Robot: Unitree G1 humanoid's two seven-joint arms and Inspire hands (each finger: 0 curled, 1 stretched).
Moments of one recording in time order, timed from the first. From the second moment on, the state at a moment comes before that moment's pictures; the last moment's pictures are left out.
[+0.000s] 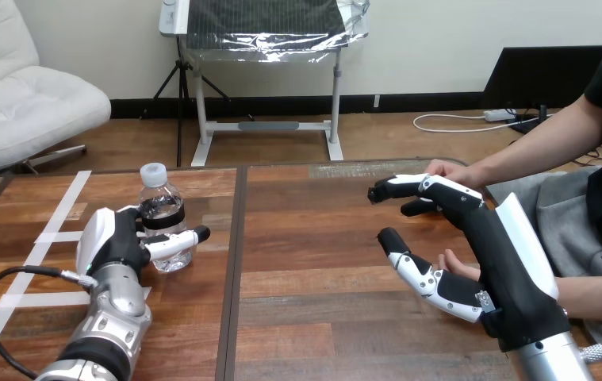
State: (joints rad) left arm -0.69 0.25 -0.08 1.26 0.26 -0.05 0.35; right arm 0.21 -0.24 0.03 -0.17 -0.28 -0.48 0.05
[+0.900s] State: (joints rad) left arm -0.67 0.25 -0.10 1.26 0.28 -0.14 0.42; right arm 0.21 -0.24 0.03 -0.17 -0.27 -0.48 0.07
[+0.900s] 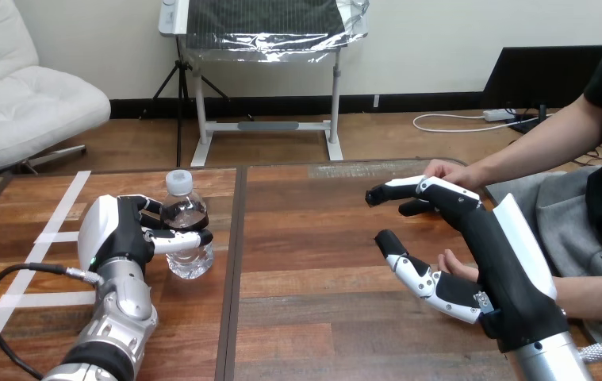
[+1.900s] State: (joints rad) left arm -0.65 0.24 -0.09 1.27 0.28 -0.21 0.49; right arm 0.21 -0.24 0.03 -0.17 -0.27 -0.48 0.07
